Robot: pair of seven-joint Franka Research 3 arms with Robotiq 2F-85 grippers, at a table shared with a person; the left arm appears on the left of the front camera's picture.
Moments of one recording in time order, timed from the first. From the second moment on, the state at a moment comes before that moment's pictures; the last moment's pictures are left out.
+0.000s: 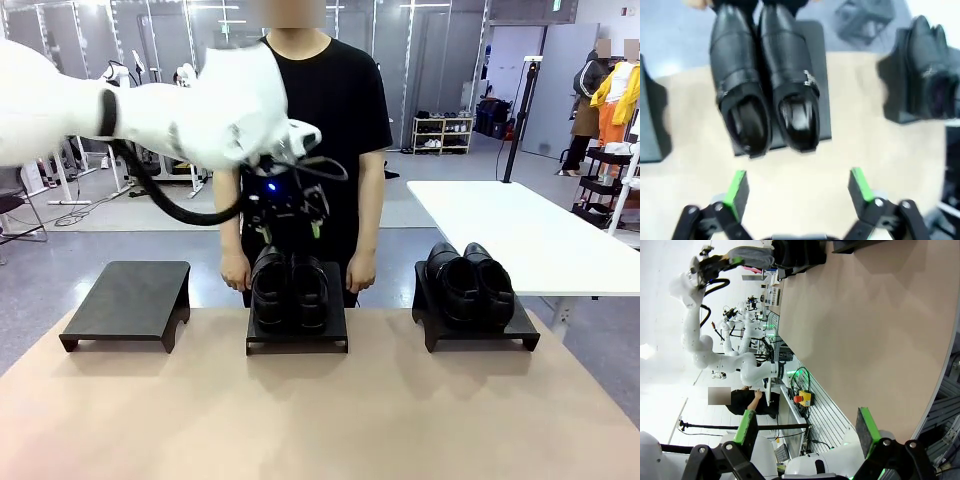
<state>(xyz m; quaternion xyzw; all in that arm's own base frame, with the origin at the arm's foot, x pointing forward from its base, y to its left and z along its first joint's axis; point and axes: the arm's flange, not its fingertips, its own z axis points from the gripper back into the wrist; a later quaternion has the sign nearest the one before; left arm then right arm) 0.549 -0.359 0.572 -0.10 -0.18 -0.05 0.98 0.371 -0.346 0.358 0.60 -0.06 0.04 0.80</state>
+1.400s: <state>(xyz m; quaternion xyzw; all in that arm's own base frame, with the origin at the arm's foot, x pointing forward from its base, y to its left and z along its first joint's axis) 0.312 0.117 0.423 -0.57 -0.18 -0.10 0.80 0.371 -0.346 0.358 0.60 -0.06 0.04 0.80</state>
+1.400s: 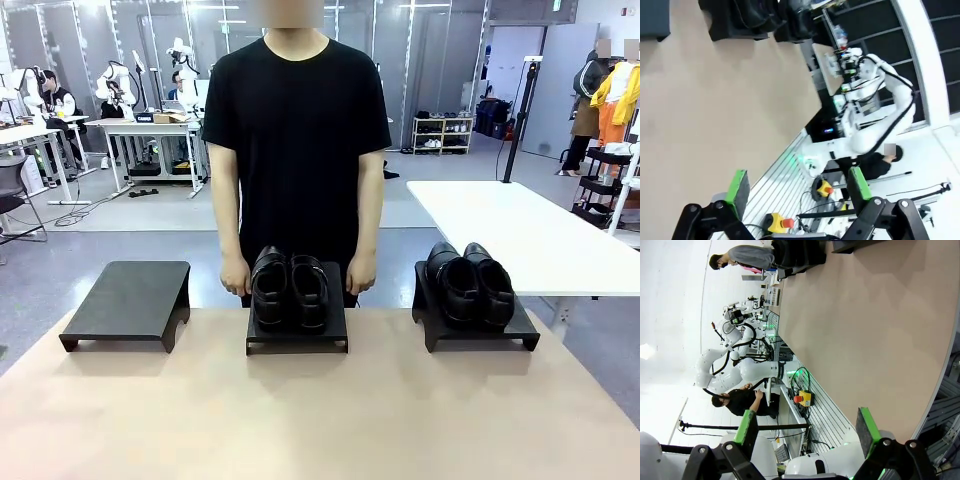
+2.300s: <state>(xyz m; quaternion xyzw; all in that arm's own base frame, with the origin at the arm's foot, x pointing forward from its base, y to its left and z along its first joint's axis) 0.303 0.141 0.383 -0.59 -0.16 -0.05 0.79 0.371 -0.346 0.358 0.60 -0.06 0.04 0.80</state>
